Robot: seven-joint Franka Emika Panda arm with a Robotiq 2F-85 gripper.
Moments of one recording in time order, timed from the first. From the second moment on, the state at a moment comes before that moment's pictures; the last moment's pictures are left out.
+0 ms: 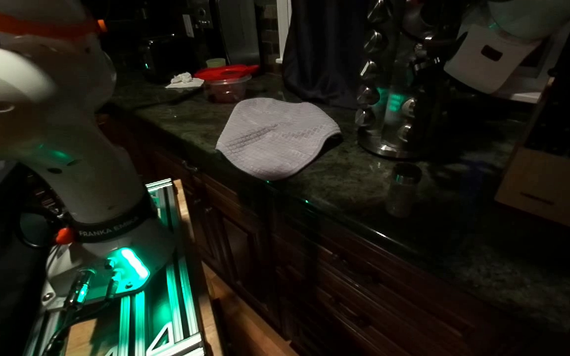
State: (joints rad) arm -0.25 0.17 -0.28 -2.00 1.01 1.85 0.79
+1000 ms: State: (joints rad) arm -0.27 0.17 -0.29 -2.01 1.04 1.84 0.79
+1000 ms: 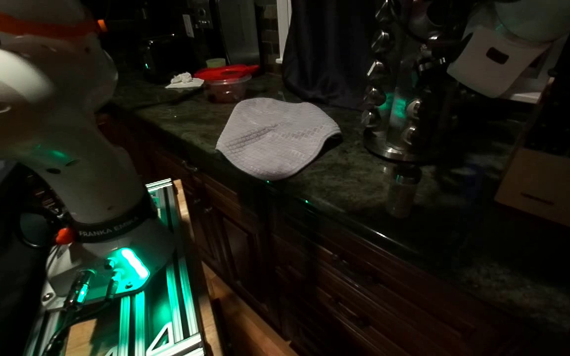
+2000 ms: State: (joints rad) arm -0.27 0.15 -0.29 -2.02 1.04 1.92 0.83
